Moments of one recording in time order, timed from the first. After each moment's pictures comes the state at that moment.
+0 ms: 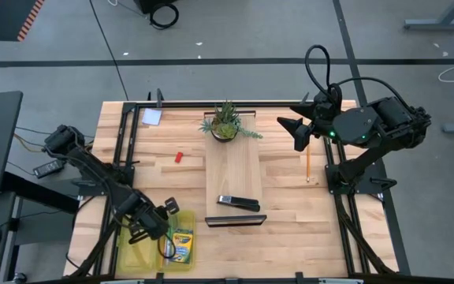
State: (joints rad) left arm -0.72 1.39 0.81 -0.69 -0.09 0.34; right arm 0.36 1.35 1.97 -1.18 0.86 0.77
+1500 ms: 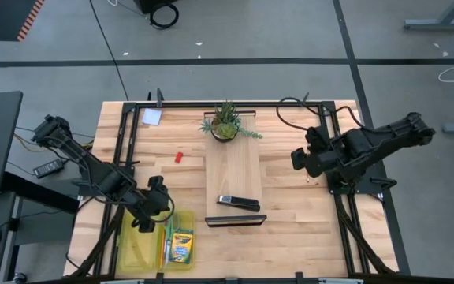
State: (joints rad) left arm -0.65 1.10 0.84 -0.73 -0.26 -0.56; right arm 0.33 1.10 1.19 -1.40 0.57 1.50
